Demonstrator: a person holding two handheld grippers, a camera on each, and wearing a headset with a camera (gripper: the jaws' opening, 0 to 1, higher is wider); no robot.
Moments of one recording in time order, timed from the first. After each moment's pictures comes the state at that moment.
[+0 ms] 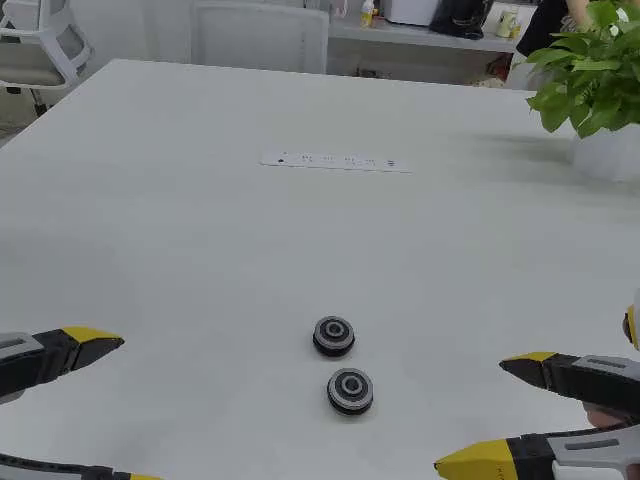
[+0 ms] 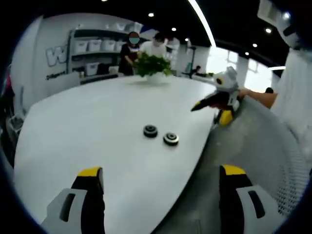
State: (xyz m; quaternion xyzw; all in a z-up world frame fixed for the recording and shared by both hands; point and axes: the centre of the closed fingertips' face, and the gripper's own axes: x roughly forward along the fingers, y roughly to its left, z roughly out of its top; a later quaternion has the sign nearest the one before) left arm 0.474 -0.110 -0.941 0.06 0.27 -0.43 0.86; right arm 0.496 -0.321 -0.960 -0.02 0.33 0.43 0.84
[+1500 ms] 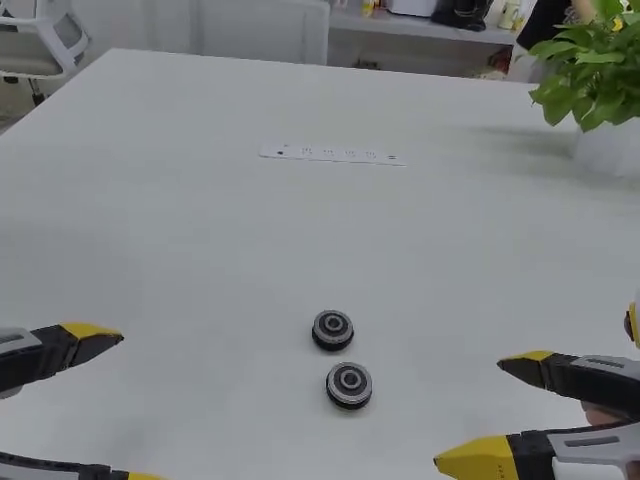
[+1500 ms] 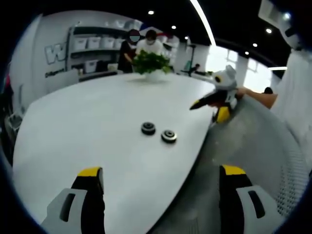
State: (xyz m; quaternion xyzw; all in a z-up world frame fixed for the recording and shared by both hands) left arm 0.472 -0.112 -0.942 0.05 0.27 -0.44 0.86; right arm 0.494 -0.321 -0.962 -0.01 0.34 0.43 0.84
